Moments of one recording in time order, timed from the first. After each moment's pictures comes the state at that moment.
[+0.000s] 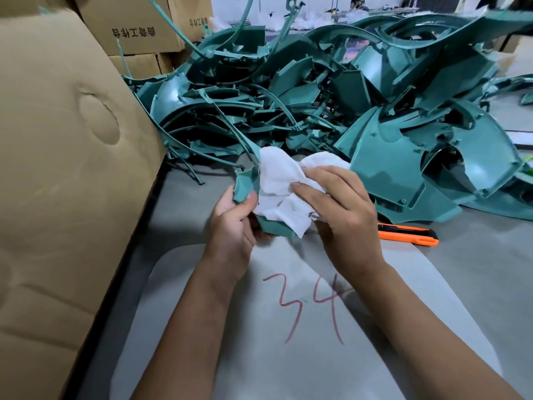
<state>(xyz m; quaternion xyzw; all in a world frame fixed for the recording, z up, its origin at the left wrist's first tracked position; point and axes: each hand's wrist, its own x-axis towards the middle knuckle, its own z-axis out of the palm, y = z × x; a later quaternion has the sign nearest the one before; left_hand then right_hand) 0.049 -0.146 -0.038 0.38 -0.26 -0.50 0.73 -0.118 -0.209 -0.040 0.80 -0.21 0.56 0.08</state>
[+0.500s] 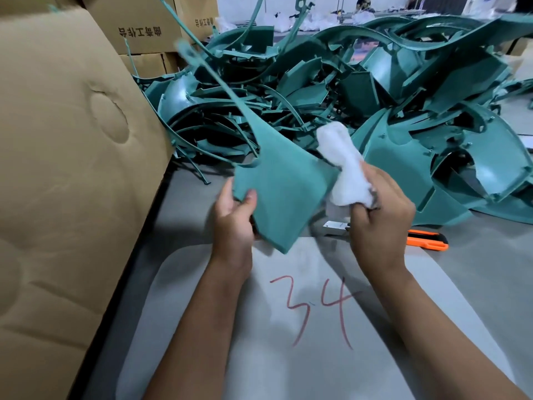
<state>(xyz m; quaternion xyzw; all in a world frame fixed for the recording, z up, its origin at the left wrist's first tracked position) 0.054 -0.151 -0.040 0.45 -0.29 -0.36 0.77 -0.128 -0.228 -0.049 0.70 -0.35 0.62 -0.10</state>
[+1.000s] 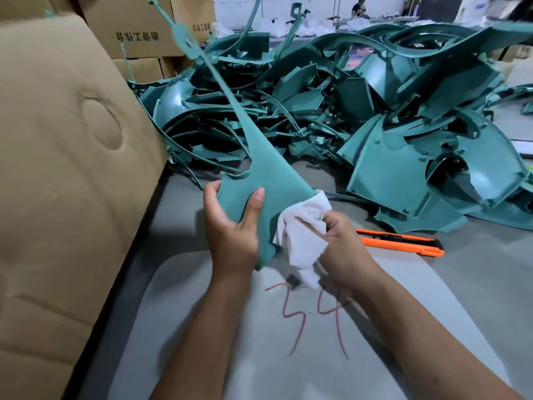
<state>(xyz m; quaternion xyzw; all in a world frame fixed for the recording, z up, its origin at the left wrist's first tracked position) 0.047 -0.152 -0.047 0.53 -0.38 -0.09 0.75 -0.105 -0.192 -0.040 0.57 -0.29 0.41 -0.65</state>
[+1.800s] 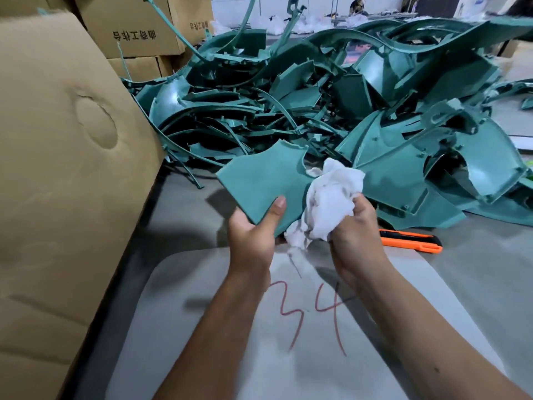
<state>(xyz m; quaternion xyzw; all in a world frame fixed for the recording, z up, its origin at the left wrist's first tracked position) 0.013 -0.156 -0.047 0.47 -0.25 -0.40 0.75 -0.105 -0.210 -0.044 0.47 -0.26 0.55 -0.64</state>
